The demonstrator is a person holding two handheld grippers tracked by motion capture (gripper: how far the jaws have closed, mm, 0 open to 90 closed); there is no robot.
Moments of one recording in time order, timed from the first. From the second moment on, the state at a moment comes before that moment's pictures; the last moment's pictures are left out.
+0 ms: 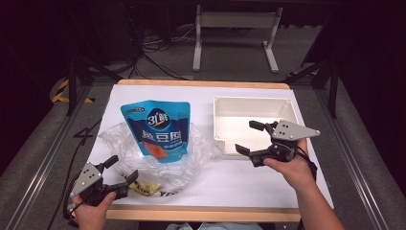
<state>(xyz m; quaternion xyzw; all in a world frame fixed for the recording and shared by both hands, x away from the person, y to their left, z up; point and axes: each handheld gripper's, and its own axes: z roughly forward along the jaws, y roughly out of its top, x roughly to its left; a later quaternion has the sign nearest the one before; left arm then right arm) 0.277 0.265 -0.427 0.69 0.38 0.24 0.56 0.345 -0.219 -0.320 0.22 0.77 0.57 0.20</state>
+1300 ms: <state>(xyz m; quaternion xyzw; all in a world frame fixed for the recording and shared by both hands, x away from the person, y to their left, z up) 0.276 0.268 -0.426 0.69 0.38 0.23 0.57 0.396 -0.108 -0.321 0.18 0.76 0.60 0.16</state>
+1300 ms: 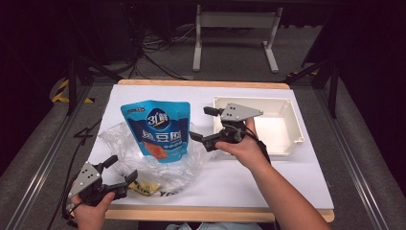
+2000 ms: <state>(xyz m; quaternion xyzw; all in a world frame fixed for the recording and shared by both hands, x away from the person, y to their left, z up) 0.271 0.271 -0.426 0.69 0.38 0.24 0.56 0.420 -0.058 -0.350 0.16 0.77 0.60 0.13</state>
